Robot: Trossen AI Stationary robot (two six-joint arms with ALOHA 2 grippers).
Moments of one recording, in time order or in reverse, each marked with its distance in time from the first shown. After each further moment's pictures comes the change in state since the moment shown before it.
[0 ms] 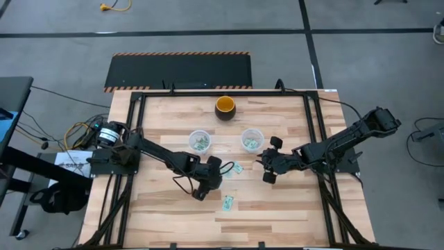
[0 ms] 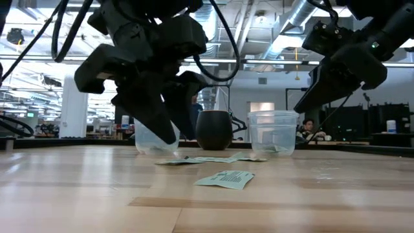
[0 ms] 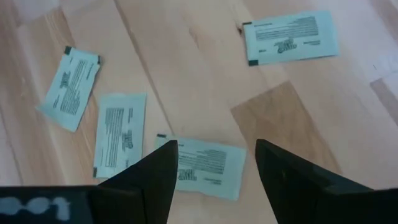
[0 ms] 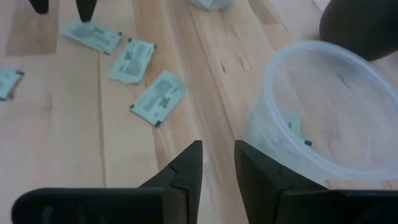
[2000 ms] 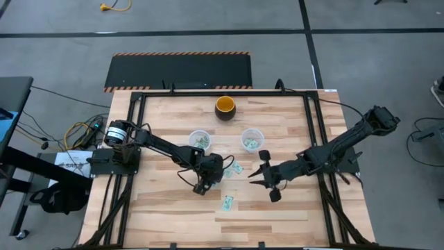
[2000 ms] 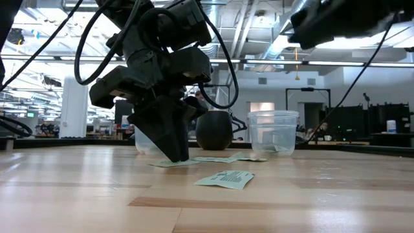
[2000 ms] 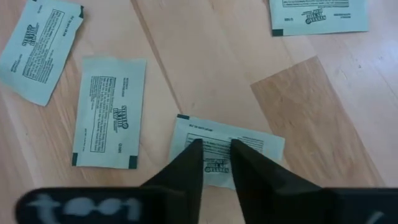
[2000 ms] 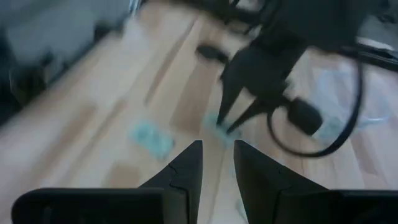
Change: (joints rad) left arm 0.101 0.070 0.003 -0.020 0.167 0.005; right arm 0.129 -0.007 0.114 0.211 -0.232 -0.374
